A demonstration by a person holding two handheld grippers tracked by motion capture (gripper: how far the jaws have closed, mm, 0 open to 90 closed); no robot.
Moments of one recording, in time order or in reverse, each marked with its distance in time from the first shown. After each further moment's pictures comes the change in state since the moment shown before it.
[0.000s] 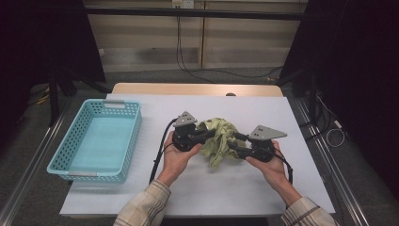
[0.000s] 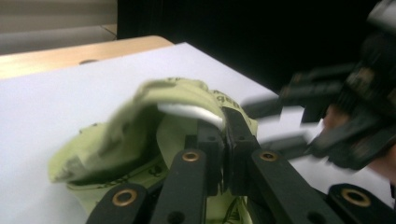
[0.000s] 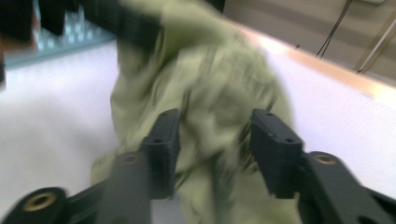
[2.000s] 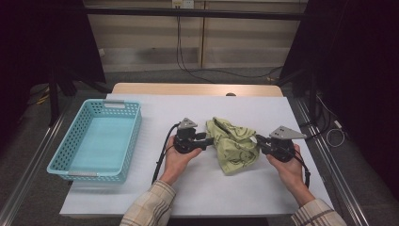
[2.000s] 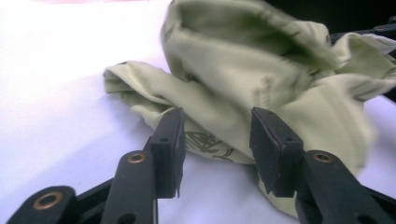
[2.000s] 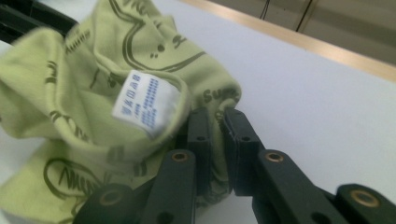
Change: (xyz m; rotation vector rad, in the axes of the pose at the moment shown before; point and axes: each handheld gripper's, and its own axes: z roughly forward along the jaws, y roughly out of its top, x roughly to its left) left arm 0.029 -0.034 0.031 0.113 0.053 -0.054; right arm -0.041 -0.037 -0.028 0.109 -0.205 0.066
